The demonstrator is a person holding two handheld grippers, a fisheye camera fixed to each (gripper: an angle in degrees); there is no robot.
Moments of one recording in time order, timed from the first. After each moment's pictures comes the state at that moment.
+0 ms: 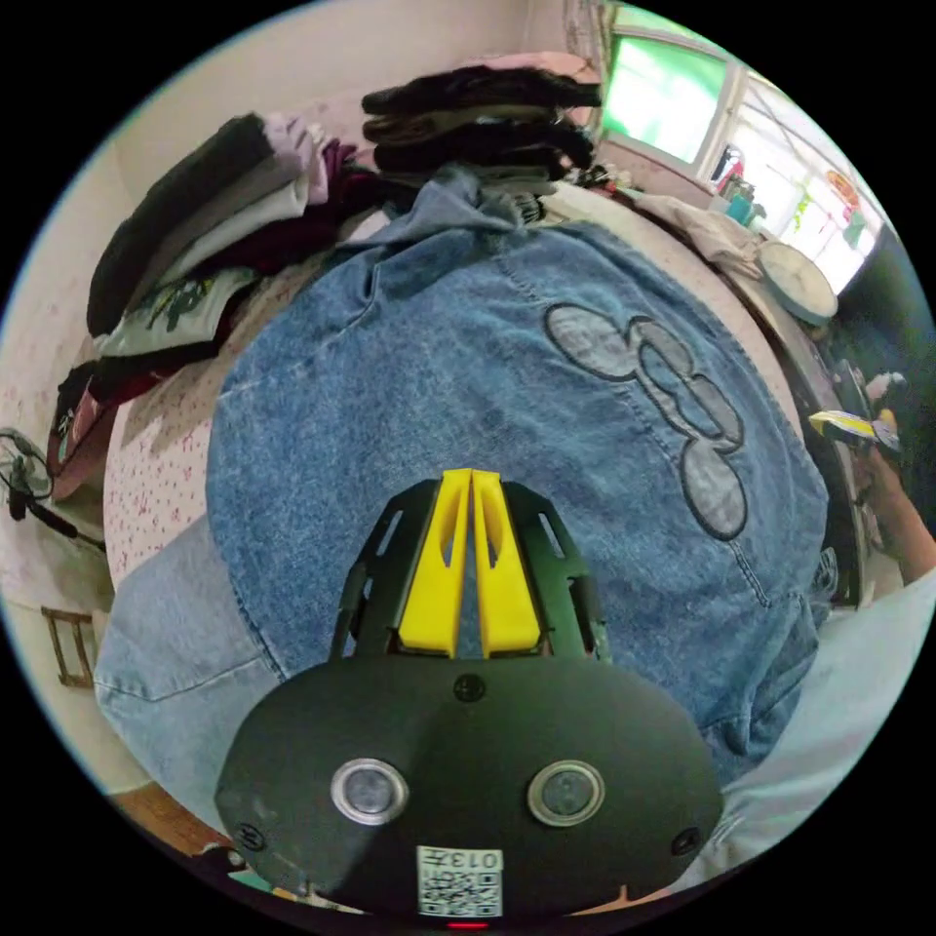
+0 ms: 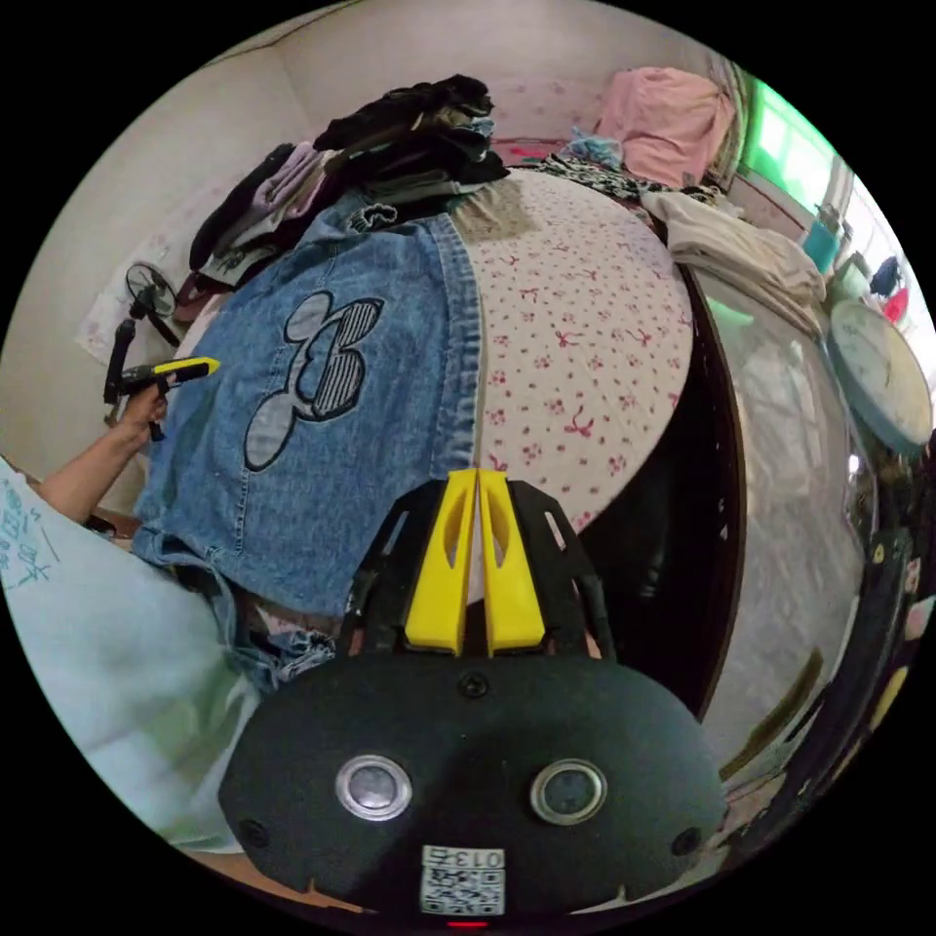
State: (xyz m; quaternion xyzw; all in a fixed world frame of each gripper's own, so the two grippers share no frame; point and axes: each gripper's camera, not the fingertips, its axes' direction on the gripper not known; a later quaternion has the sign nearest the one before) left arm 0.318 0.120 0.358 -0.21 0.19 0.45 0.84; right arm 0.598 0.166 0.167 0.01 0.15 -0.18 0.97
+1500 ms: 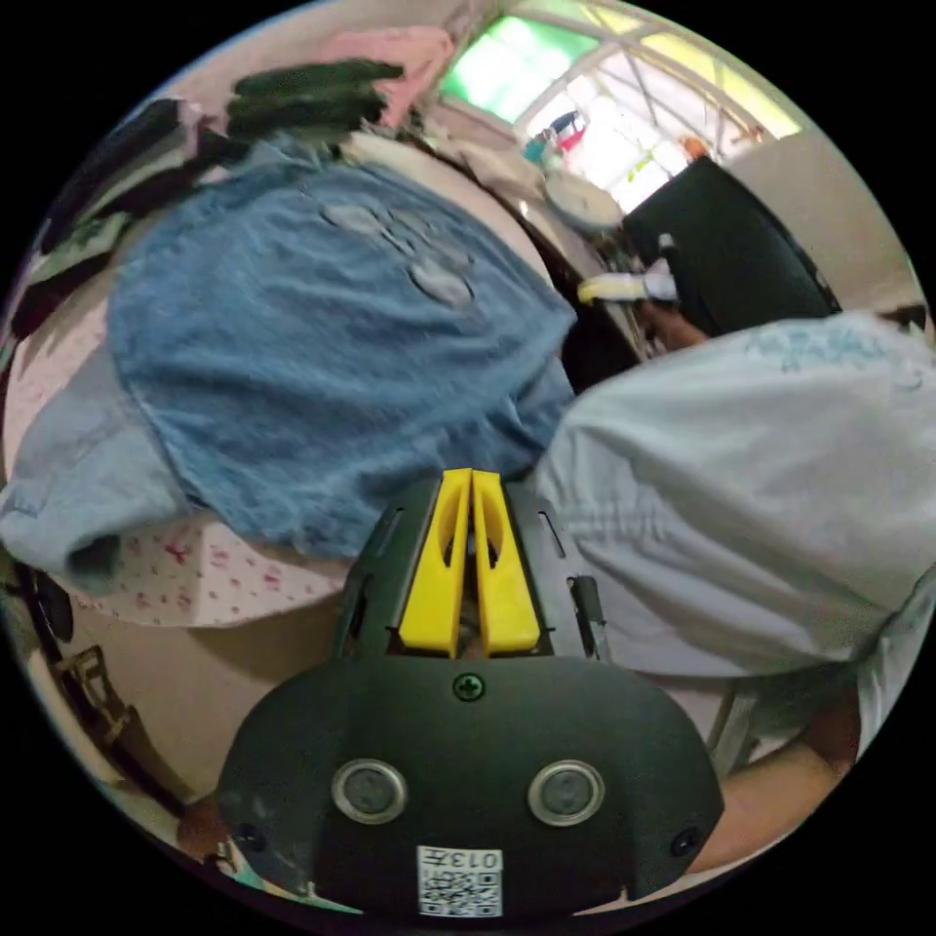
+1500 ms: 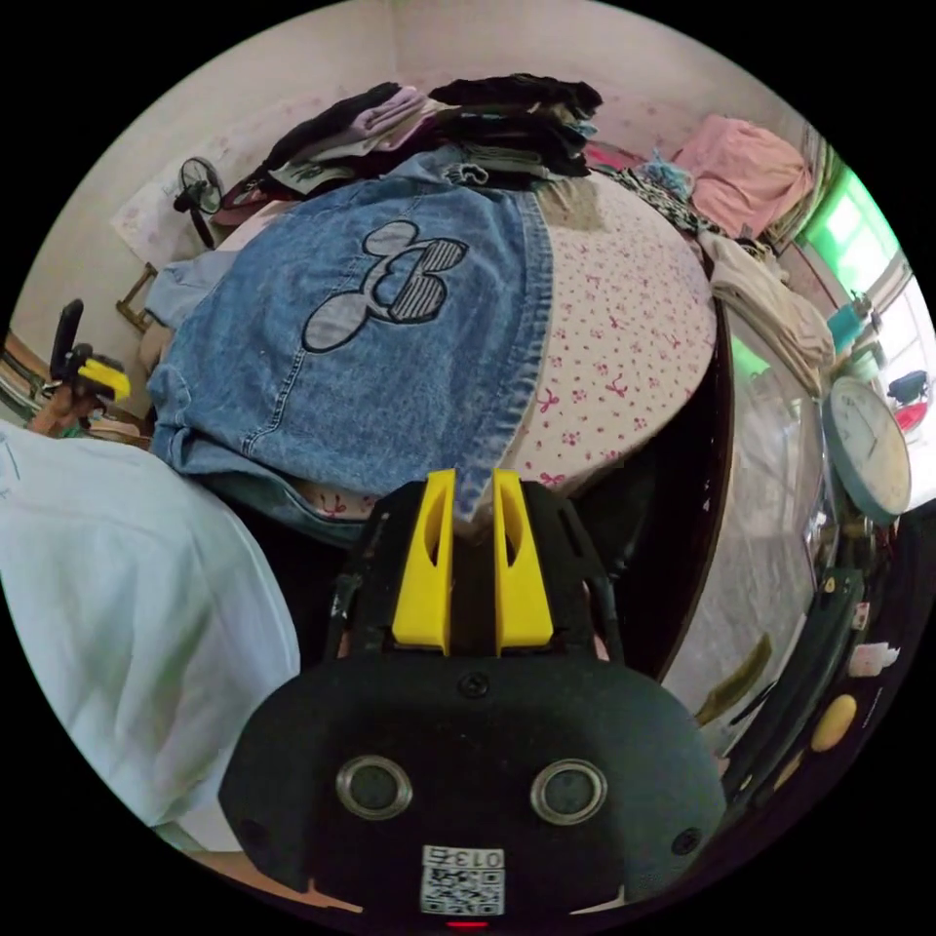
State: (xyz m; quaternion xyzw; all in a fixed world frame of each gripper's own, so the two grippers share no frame) left arm 0.127 0.155 0.236 -0.33 0.38 0.44 0.74; right arm 0.526 0.331 0.112 -0.04 0.20 -0.29 0.93
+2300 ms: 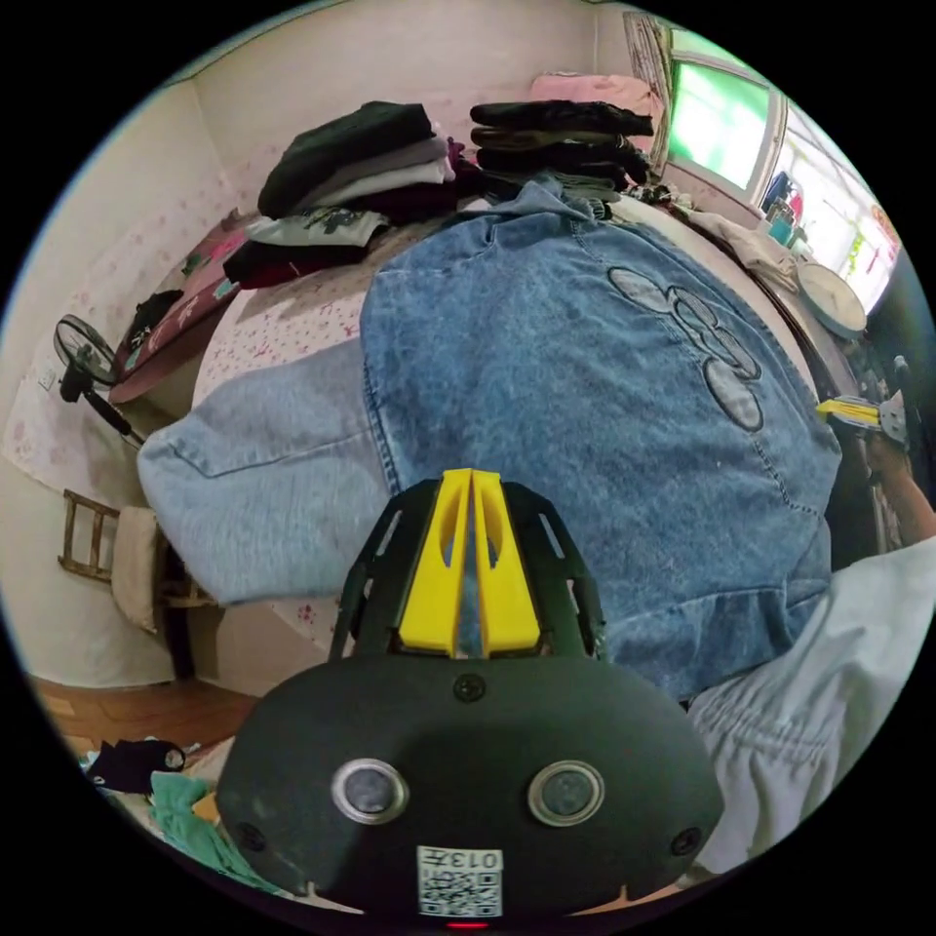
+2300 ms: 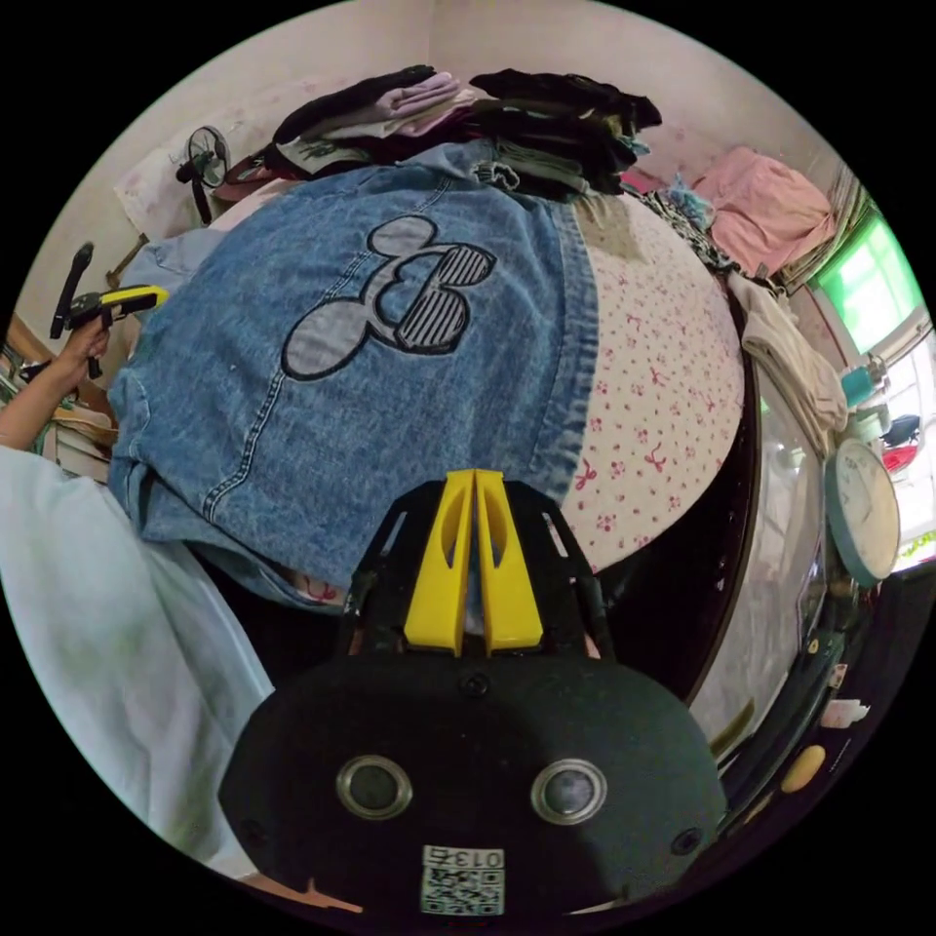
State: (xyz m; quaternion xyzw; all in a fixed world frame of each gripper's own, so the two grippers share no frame) left arm 0.158 0.153 0.307 -0.20 0.11 0.38 0.89; right arm 0.421 0.249 0.210 -0.03 0.24 -0.33 0.91
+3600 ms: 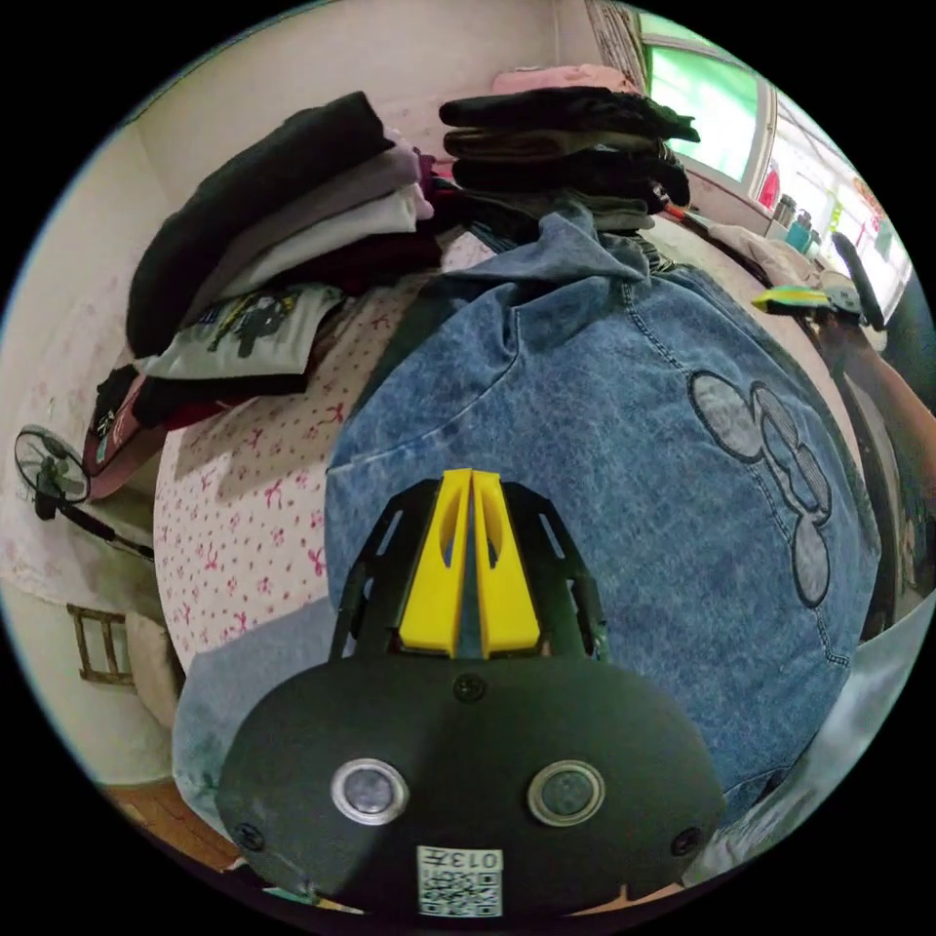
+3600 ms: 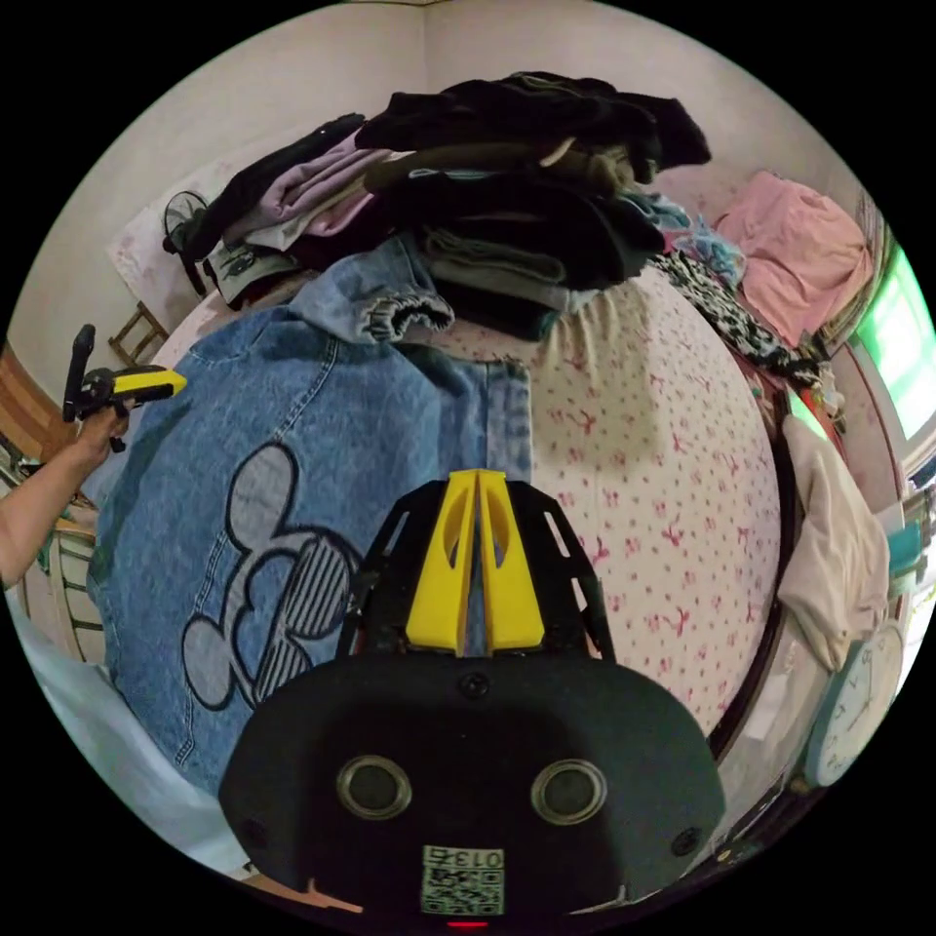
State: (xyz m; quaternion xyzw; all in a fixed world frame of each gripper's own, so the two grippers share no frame) left arm 0.316 0.064 0.453 -0.19 0.12 0.45 0.87; right arm 0.330 -0.130 0.339 0.02 0.17 -0.36 0.92
